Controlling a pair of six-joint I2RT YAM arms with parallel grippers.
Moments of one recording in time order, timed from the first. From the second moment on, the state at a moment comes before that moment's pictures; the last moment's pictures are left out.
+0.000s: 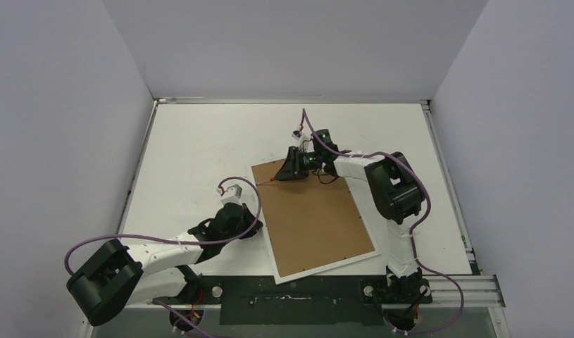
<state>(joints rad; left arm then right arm) -0.78 1.13 0.25 0.20 -0.17 -0.95 0.49 2.07 1.26 0.12 -0.81 0.59</state>
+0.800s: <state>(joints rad) -0.77 1.12 0.23 0.21 -0.19 -0.99 0.77 2.05 1.57 -0.40 -0.37 0.25</state>
